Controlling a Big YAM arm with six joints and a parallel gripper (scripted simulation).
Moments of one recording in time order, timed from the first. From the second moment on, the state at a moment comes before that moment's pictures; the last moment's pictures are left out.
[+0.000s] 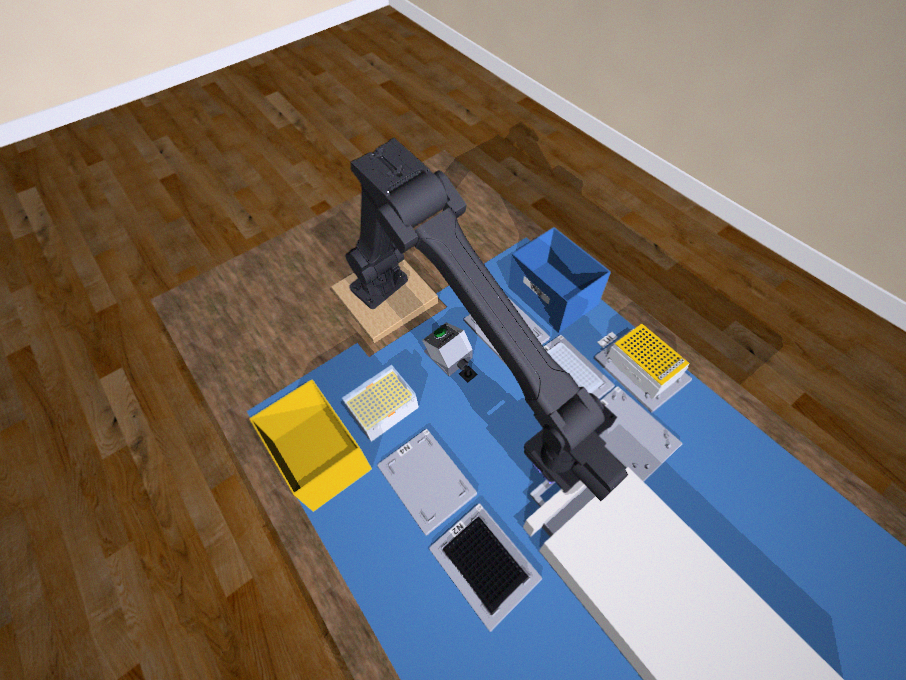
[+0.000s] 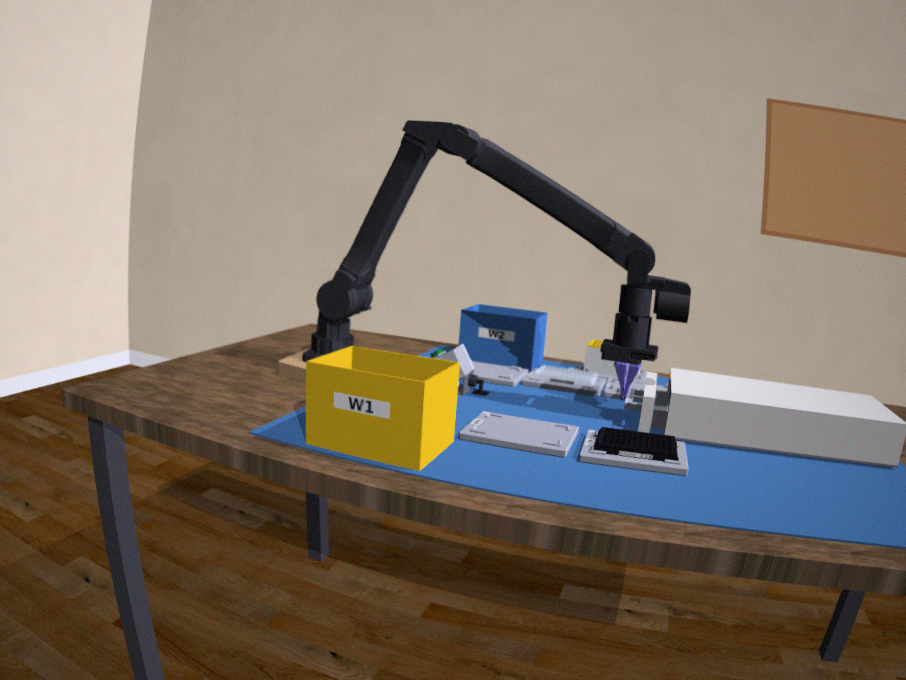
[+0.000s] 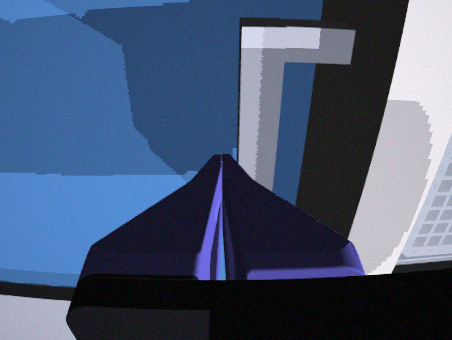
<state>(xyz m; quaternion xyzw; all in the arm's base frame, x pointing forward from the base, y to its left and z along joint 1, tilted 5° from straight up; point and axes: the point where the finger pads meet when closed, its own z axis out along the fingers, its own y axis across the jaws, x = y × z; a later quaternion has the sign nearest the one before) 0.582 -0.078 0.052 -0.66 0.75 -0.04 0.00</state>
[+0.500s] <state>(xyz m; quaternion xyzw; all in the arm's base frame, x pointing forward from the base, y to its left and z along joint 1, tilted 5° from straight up) 0.585 -0.078 0.052 -0.66 0.75 -0.04 0.00</state>
